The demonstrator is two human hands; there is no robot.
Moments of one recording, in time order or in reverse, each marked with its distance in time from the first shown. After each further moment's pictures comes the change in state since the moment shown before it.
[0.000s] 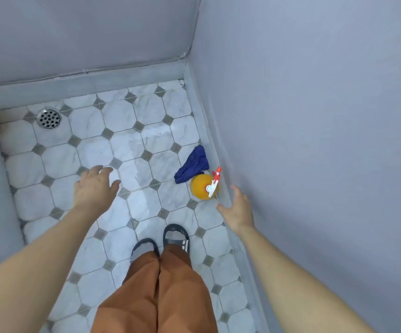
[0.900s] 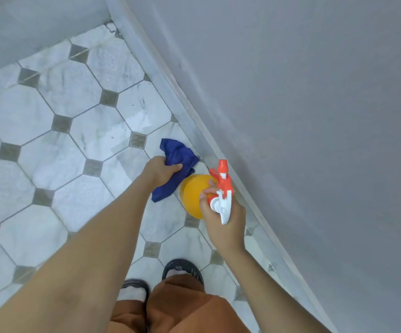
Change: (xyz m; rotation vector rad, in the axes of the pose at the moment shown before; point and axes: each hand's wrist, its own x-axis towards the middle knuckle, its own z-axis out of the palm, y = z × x) left_hand 0.226 0.174 0.271 -0.399 -0.464 0.193; right_hand 0.143 0.067 0.178 0.569 0.517 -0.121
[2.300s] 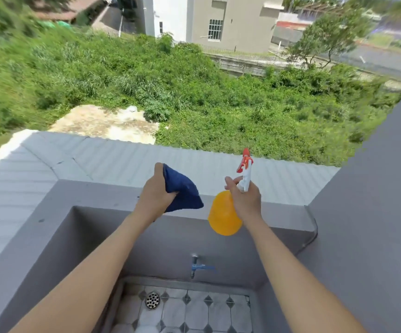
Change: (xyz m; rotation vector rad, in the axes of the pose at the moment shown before) left_hand -0.675 0.185 -0.791 -0.276 1.185 0.367; right_hand -0.093 -1.005 0.008 0.250 -0.517 -0.512
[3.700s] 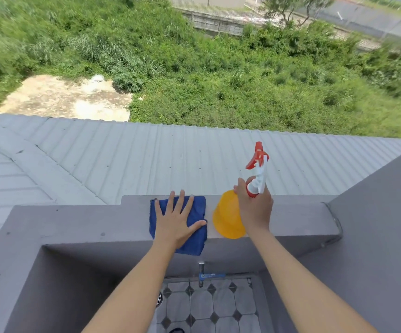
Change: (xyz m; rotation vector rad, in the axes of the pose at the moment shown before) left_hand 0.069 -0.144 0.102 0.746 -0.434 0.180; right_hand 0.051 0.033 0.075 -0.096 0.305 -0.089
